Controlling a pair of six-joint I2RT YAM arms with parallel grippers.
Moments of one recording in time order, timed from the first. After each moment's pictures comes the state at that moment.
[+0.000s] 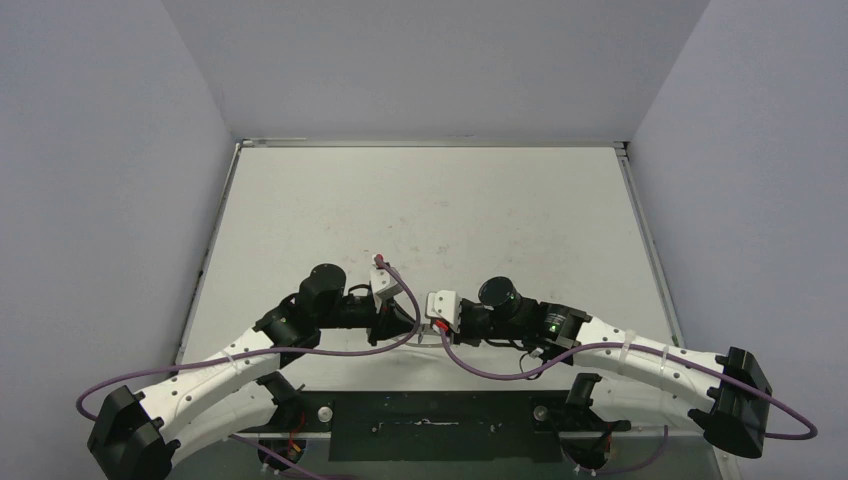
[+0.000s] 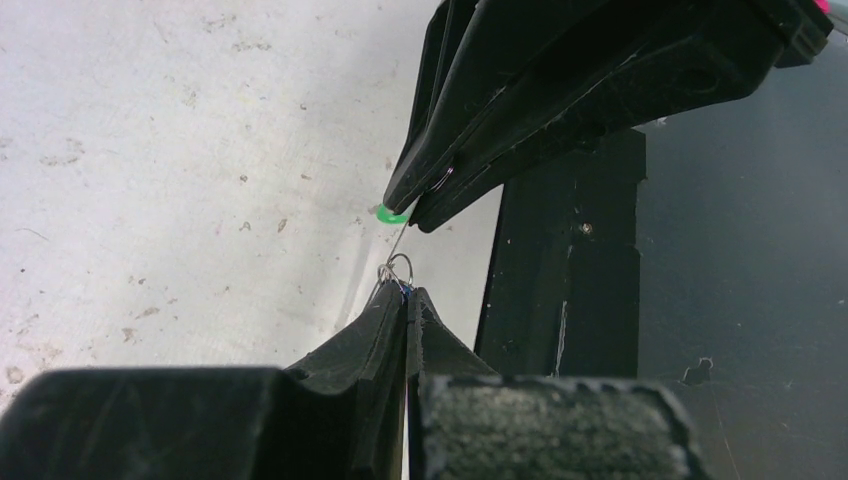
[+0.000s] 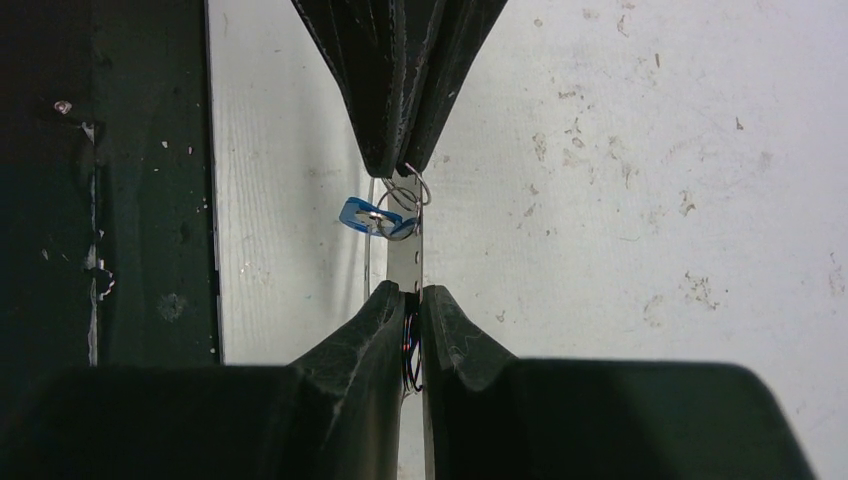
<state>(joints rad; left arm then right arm) -0.78 0.87 0.50 0.01 0.62 -0.10 1.04 1.02 0.68 -0.23 -0.25 -0.42</state>
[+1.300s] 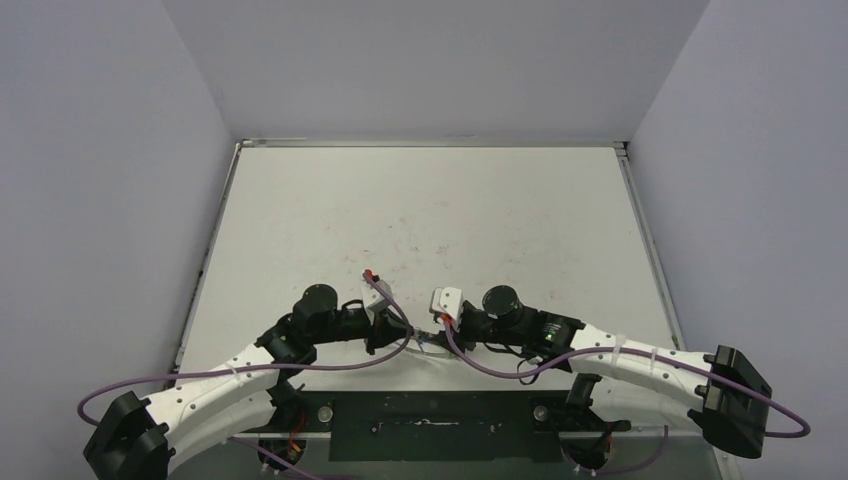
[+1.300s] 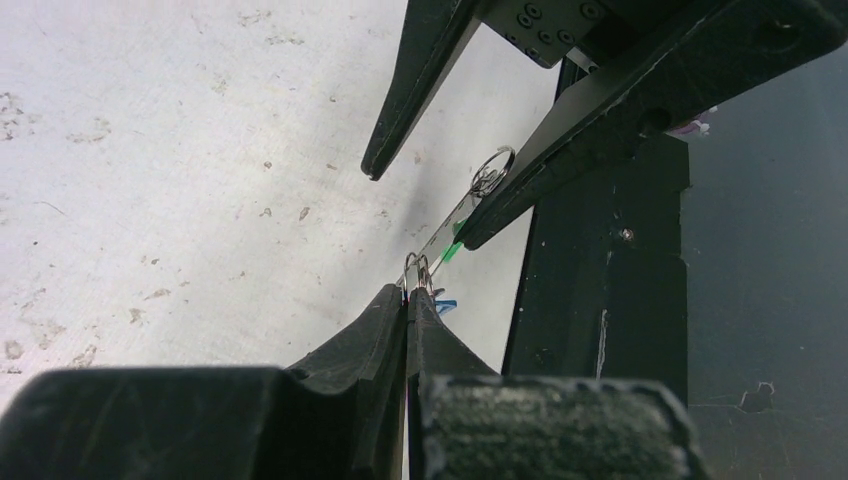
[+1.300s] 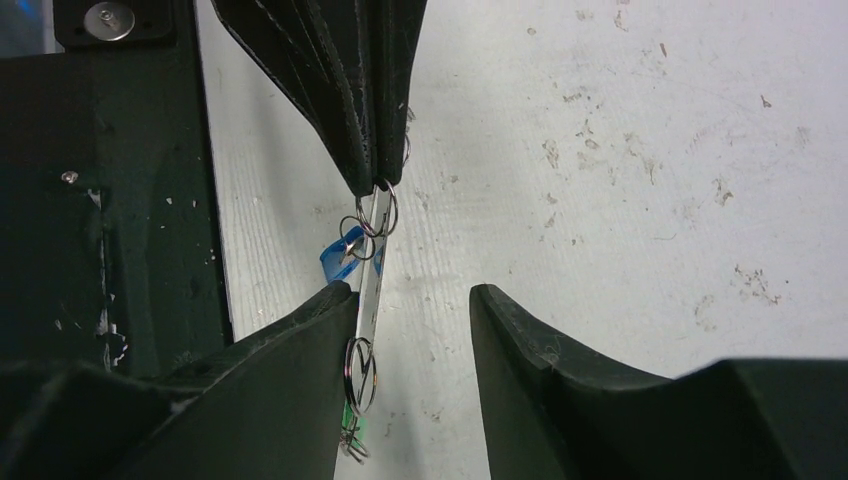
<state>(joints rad) -0.78 0.82 0.30 0.25 0.55 -0.14 1.04 1.02 0.52 0.03 -0.24 -0.25</state>
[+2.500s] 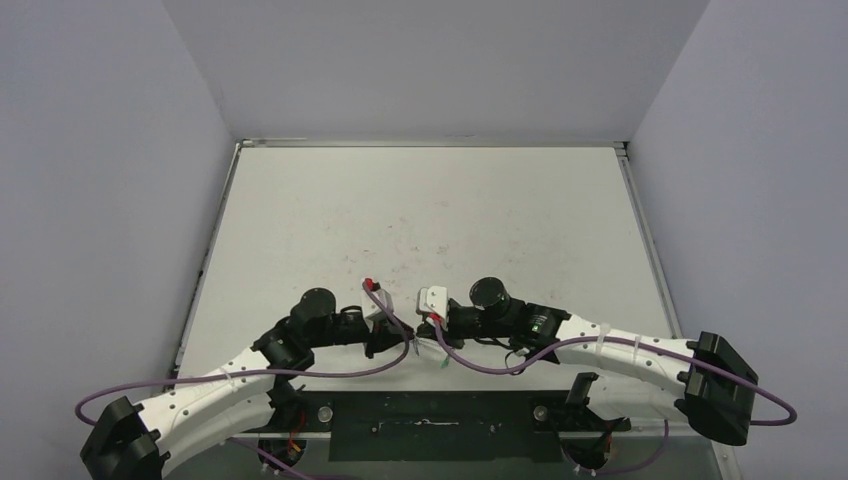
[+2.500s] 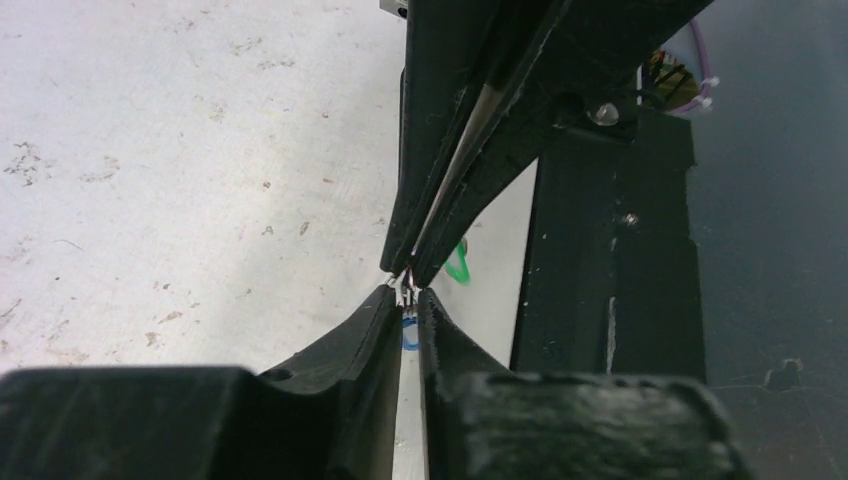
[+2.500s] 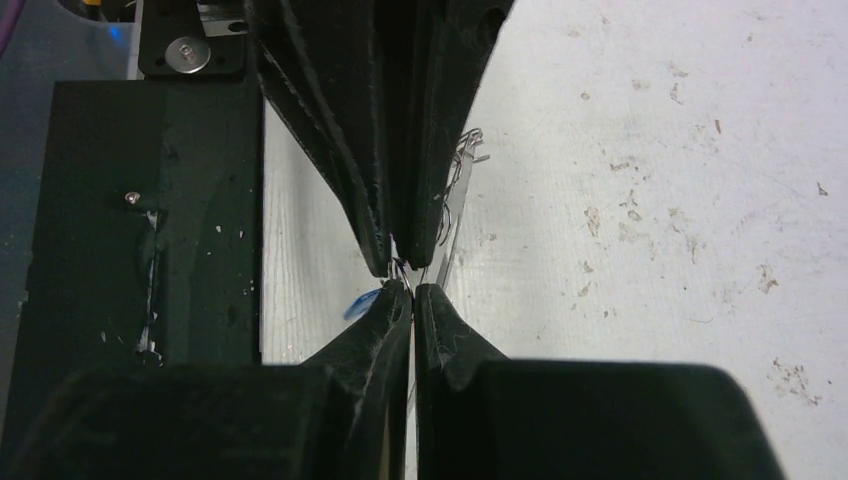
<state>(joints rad) -0.82 0.77 0.30 0.22 0.55 -0.04 1.04 1.13 0.60 0.07 -0.39 -0.29</state>
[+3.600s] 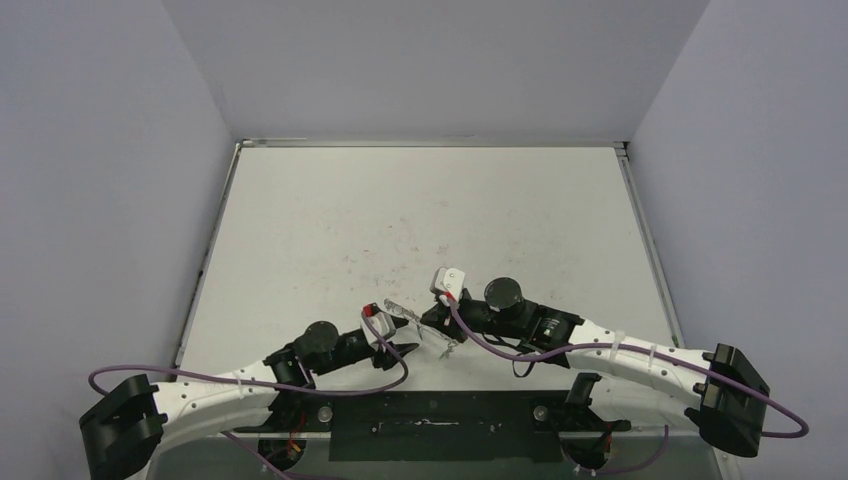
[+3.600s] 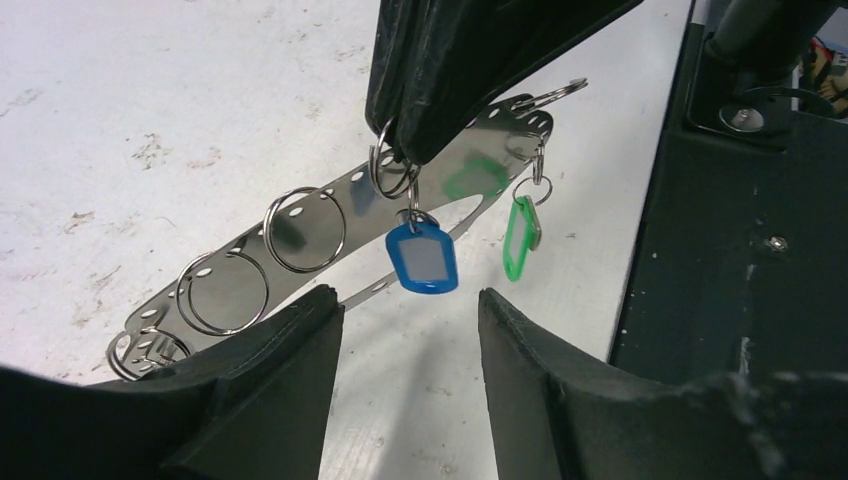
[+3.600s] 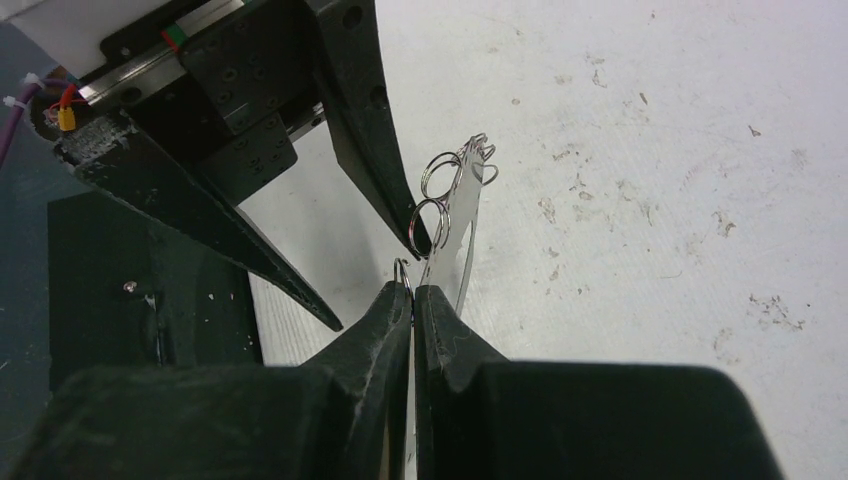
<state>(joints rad) -1.03 0.77 0.08 0.56 0.13 0.01 1.03 1.04 0.56 0.13 -0.25 -0.08</state>
